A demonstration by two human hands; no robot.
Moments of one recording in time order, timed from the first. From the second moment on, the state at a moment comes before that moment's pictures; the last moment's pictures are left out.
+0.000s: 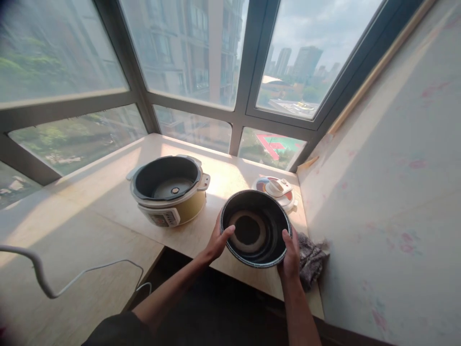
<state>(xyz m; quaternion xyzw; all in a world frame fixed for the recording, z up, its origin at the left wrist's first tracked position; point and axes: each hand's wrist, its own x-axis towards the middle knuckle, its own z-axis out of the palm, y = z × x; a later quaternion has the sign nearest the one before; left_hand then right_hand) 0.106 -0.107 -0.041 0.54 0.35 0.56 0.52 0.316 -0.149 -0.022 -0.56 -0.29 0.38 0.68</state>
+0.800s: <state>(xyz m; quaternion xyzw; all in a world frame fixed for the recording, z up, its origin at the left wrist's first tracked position) -0.103 -0.024 0.122 0.45 0.36 0.78 0.25 0.100 0.010 0.158 -0.24 -0.58 0.43 0.65</state>
